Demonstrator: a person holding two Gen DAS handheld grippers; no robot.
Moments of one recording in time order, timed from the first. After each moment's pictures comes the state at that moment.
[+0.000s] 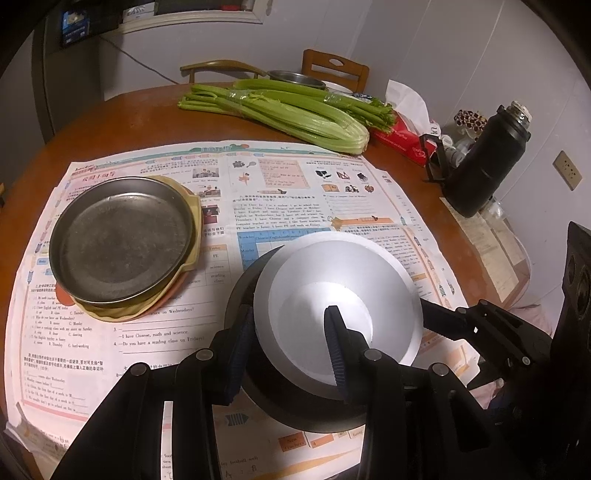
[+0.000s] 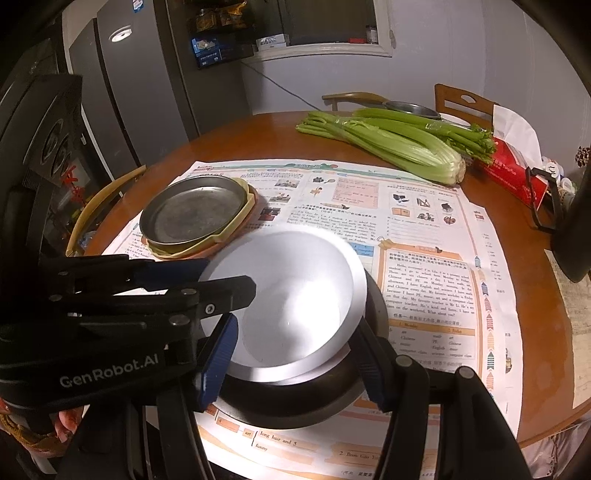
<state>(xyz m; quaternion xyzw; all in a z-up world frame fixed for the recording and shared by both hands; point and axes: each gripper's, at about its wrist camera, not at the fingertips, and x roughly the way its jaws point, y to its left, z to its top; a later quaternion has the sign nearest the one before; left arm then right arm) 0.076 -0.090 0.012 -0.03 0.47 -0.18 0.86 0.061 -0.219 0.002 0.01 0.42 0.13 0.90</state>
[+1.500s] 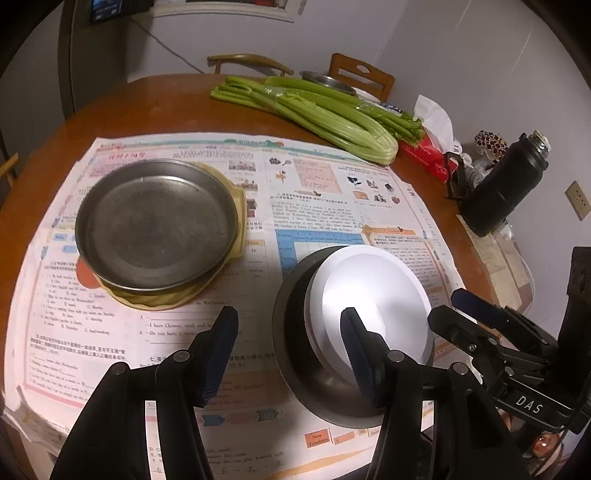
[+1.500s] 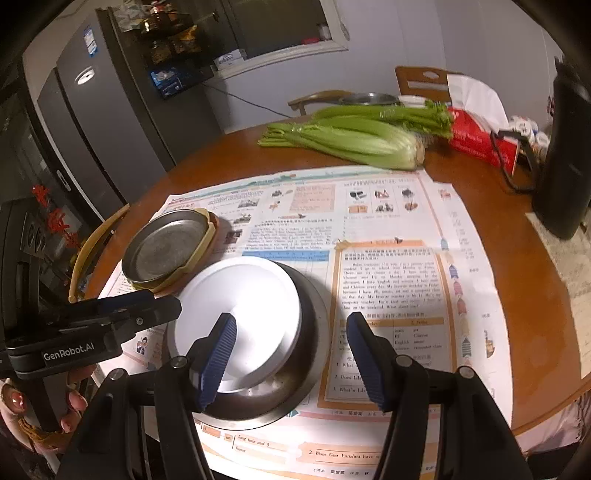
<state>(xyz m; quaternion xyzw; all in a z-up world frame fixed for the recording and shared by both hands) 0.084 -0.058 0.004 -0.07 0.48 -0.15 0.86 0.066 -0.273 0.005 0.10 0.43 0.10 0.89</state>
